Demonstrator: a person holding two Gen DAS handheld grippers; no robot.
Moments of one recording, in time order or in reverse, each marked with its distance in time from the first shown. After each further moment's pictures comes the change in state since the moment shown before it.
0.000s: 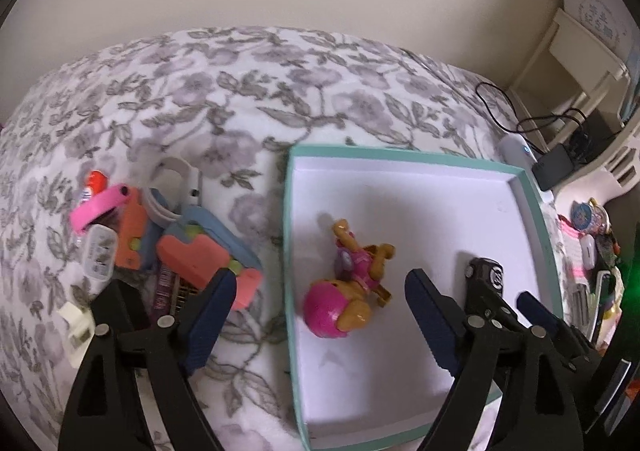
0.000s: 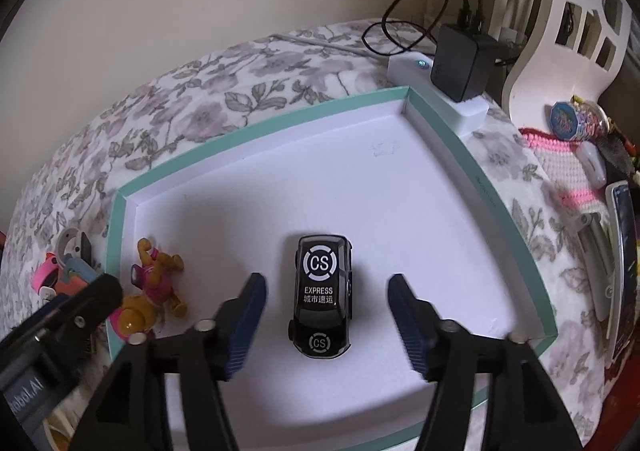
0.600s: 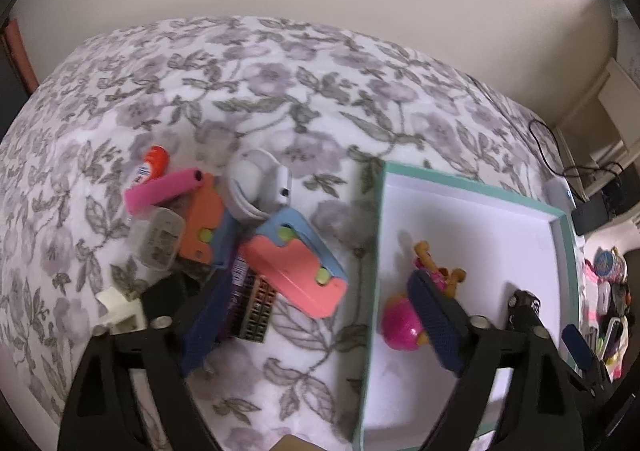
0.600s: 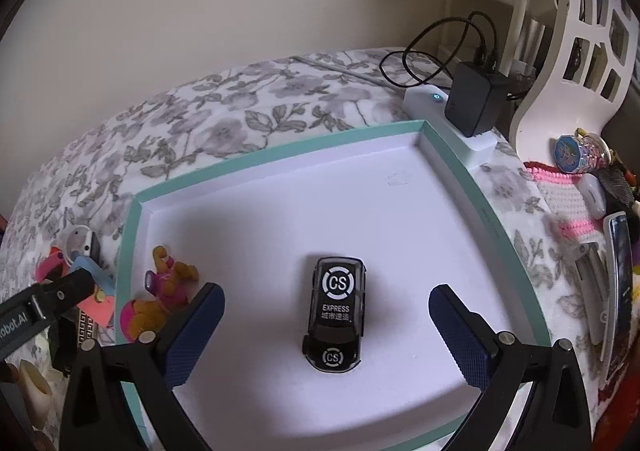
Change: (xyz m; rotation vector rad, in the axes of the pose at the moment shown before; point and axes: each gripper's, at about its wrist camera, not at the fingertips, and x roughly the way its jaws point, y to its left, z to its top) left arm -0.004 0.050 0.003 -0.158 -0.015 0.093; right arm -0.010 0.010 0.001 -0.059 -0.093 0.016
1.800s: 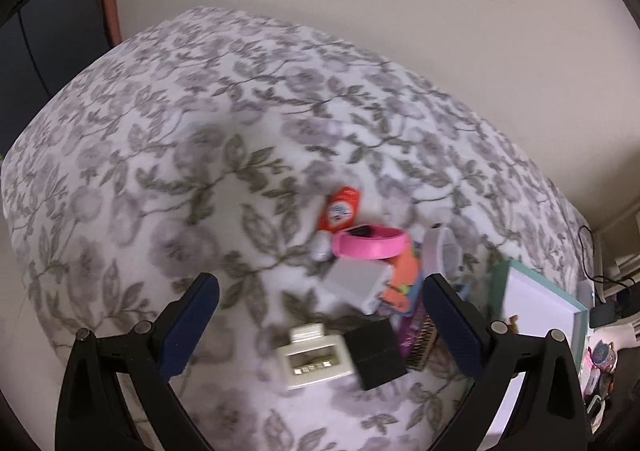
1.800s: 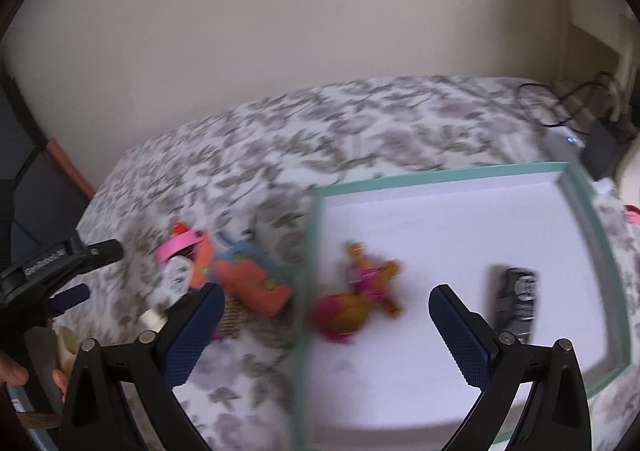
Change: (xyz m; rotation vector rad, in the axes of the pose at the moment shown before) left arm -0.046 0.154 0.012 -0.302 -0.067 0.102; right arm -0.037 0.103 -0.007 -0.149 -0.011 0.355
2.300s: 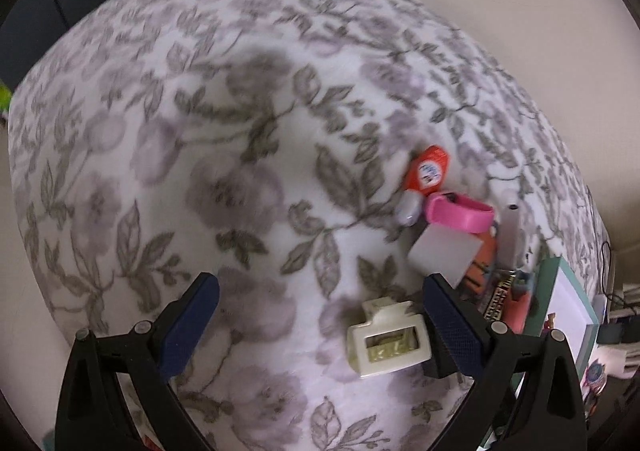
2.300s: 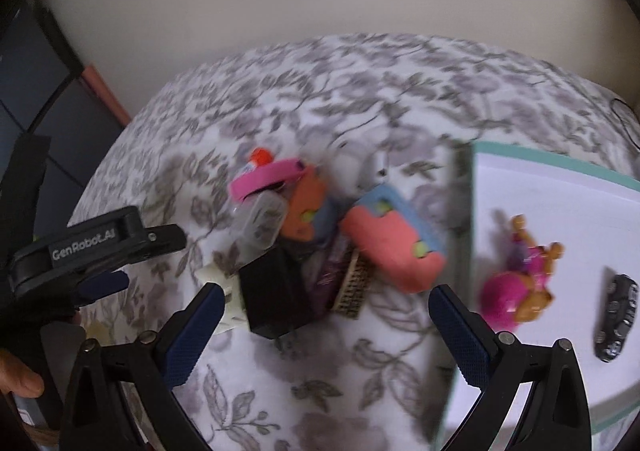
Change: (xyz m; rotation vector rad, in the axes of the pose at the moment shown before) left arm 0.039 0.054 -0.012 -0.151 0.179 0.042; right arm 0.056 0.094 -0.023 -0.180 0.177 0.102
